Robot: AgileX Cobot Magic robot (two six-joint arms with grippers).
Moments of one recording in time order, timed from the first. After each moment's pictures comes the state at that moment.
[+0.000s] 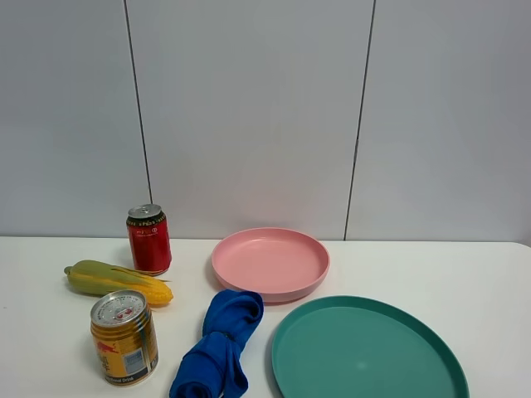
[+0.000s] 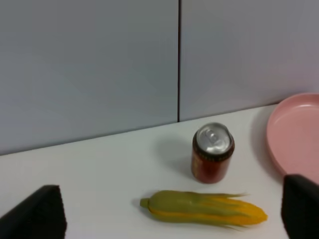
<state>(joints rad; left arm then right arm) 0.04 1.21 -1.36 -0.23 0.82 0.29 -0.09 0.00 -0.48 -0.01 1.06 0.13</state>
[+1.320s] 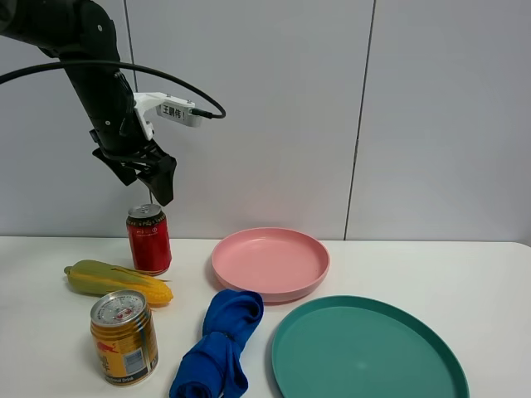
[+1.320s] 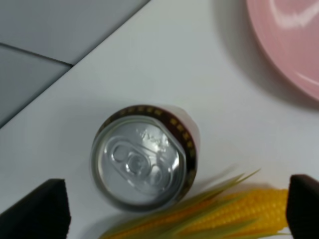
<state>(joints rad) -0.26 2.10 -1.80 -0.03 0.92 0.42 -0.09 0.00 -0.48 -0.01 1.06 0.13</state>
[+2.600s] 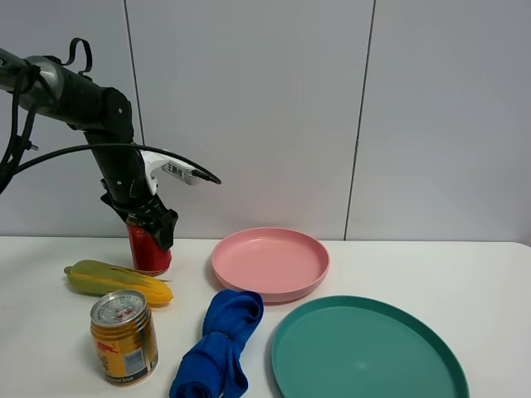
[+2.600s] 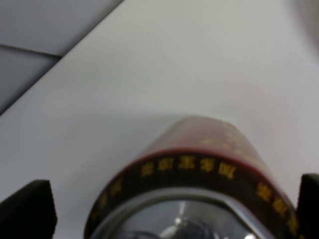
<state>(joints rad) -0.22 2.29 -1.81 0.00 0.77 0.47 -0.09 0.00 -0.48 -0.01 1.06 0.13</state>
